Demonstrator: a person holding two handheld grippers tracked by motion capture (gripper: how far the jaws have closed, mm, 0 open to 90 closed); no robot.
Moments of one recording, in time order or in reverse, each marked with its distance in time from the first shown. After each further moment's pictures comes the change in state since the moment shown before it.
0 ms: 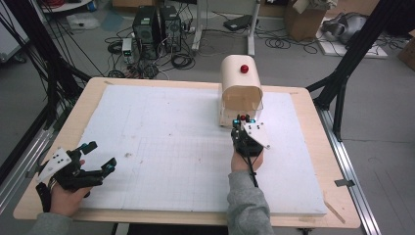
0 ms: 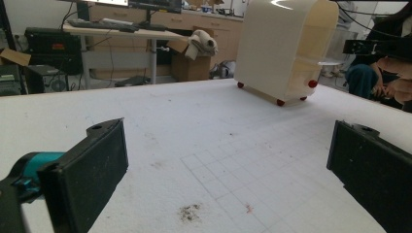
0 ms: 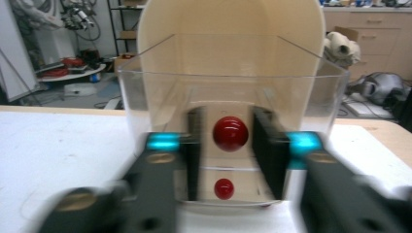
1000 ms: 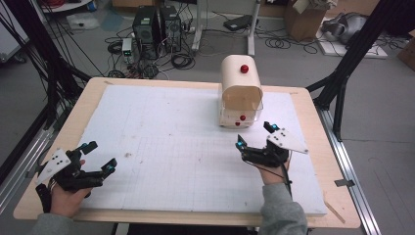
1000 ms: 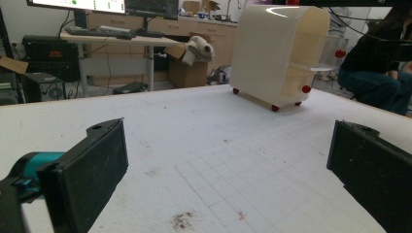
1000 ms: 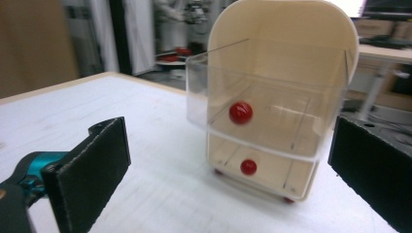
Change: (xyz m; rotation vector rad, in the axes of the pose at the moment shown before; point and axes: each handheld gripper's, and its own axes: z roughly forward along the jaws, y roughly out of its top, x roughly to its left) left arm -0.006 0.003 -0.001 -0.022 -0.014 0.013; right arm -0.076 0.009 -0.037 0.005 0.468 -0.100
